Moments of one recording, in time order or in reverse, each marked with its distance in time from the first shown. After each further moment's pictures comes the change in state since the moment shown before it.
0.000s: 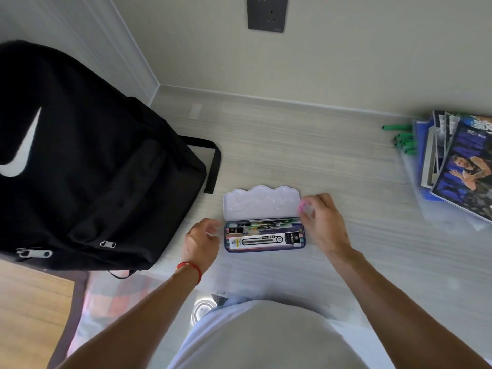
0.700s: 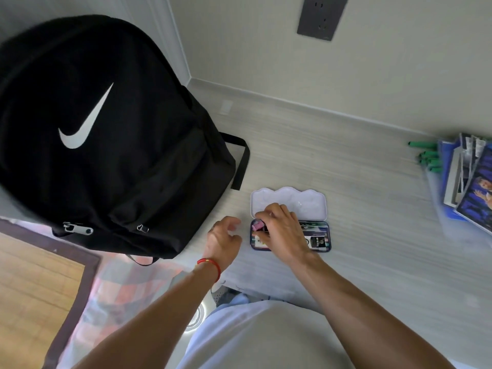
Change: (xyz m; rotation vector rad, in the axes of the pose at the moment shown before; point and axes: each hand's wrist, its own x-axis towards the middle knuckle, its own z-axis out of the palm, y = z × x) left_hand -0.001 -0.024 -0.015 -0.157 -0.104 -0.002; right_hand -0.017 -0.122 0.088 -0.359 -0.244 -0.341
